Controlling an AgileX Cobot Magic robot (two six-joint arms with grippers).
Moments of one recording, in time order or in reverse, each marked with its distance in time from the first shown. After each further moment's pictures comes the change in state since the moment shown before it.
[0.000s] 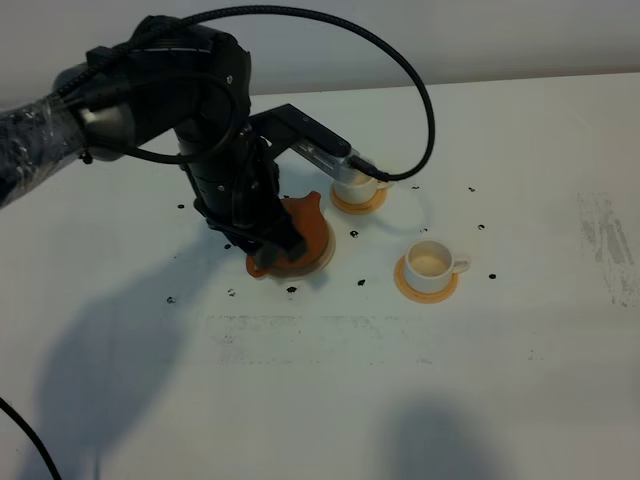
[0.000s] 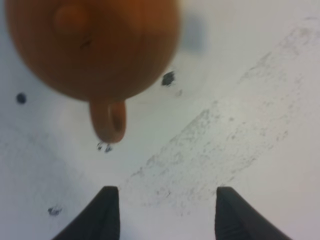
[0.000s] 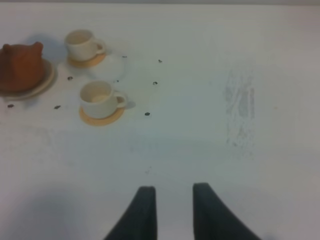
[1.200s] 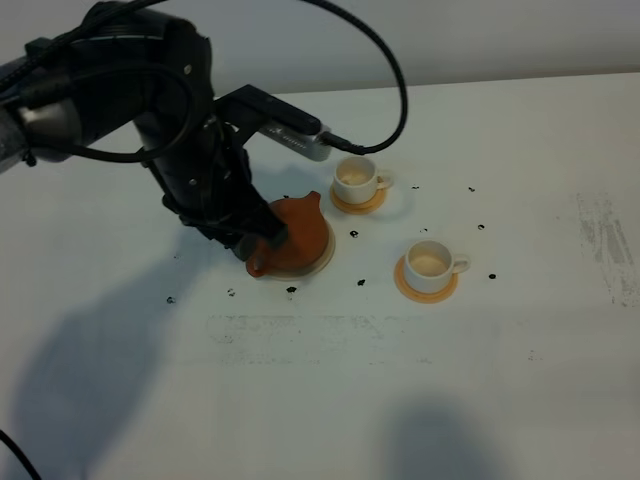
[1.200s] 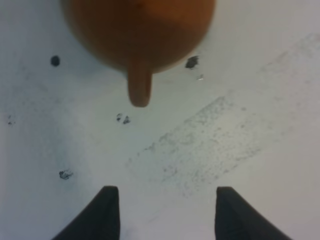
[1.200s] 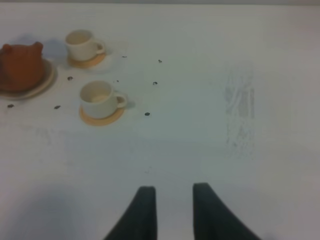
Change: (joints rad) left arm 0.032 -0.109 0.100 0.009 -0.046 -0.100; right arm 0.000 0.000 0.000 0.000 0.000 0.000
